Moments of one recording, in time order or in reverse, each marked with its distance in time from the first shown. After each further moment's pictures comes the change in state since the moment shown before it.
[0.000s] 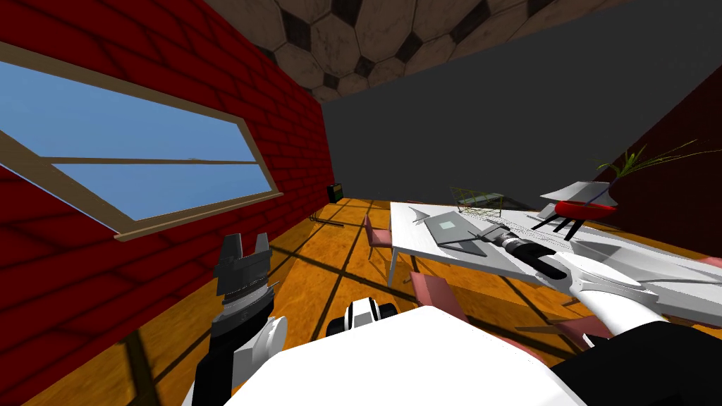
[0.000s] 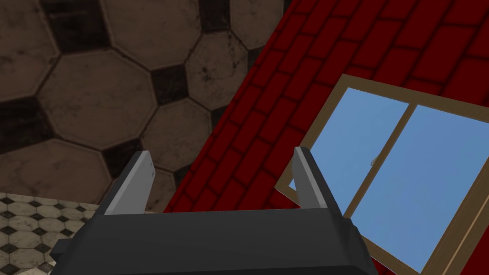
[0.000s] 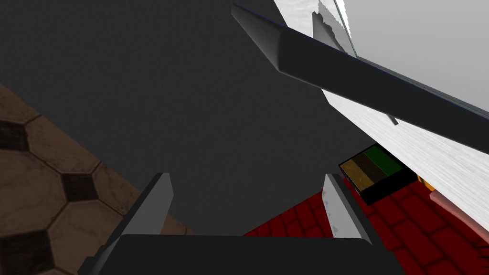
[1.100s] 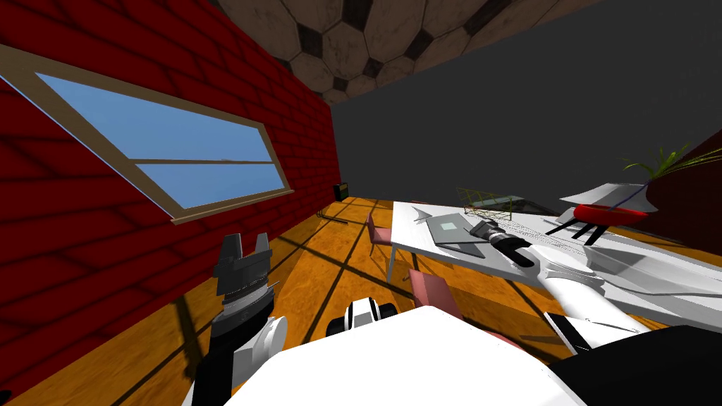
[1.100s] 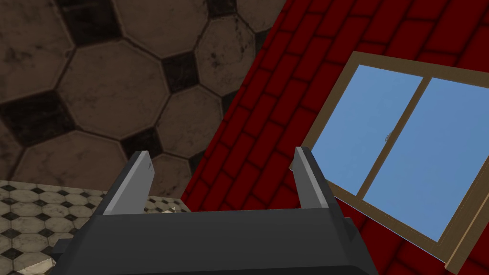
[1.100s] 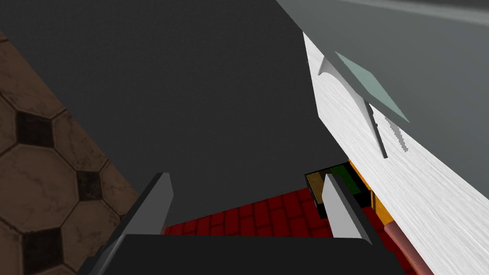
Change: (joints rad) left arm 0.000 0.000 0.000 0.000 0.000 0.000 0.000; right arm -0.127 0.062 -0.027 -0.001 0.113 0.096 0.284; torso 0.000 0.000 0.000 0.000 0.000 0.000
